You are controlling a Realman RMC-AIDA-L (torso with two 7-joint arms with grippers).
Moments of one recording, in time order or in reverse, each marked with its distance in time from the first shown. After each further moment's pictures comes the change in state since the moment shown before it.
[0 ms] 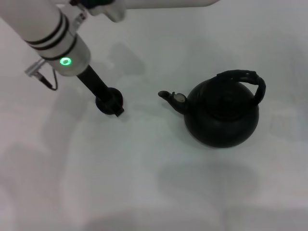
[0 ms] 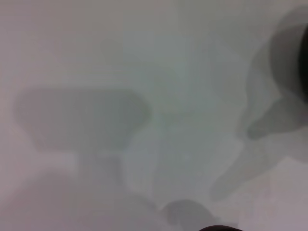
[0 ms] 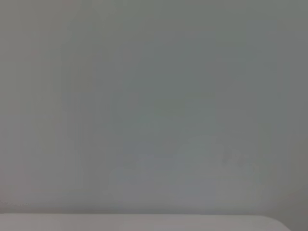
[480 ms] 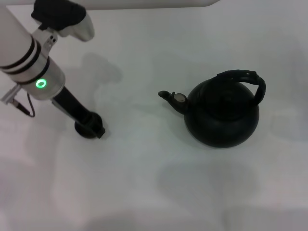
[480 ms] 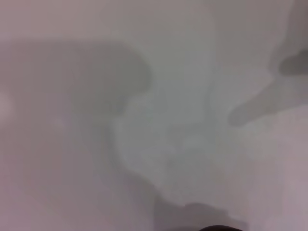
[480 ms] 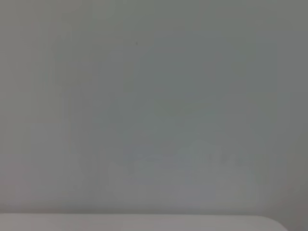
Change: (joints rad) left arm 0.116 0.003 -0.064 0.040 0.023 -0.082 -0.088; right arm -0.002 0.000 0.000 -0.003 0.002 -0.001 0.000
